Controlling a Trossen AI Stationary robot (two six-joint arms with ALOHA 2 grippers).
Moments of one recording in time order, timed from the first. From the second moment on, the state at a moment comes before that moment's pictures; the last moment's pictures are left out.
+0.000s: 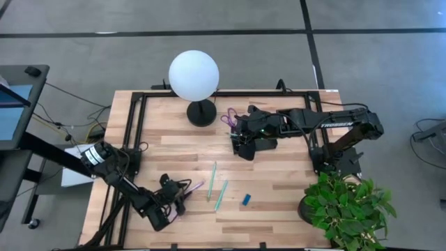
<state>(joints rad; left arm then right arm) -0.90 1.90 0.65 -0.16 -0.96 -1.49 0.07 1.51 1.49 -0.70 0.23 0.08</state>
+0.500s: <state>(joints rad) -0.88 1.90 0.64 -0.18 -0.99 -1.61 0.07 1.51 1.49 -0.70 0.23 0.07</state>
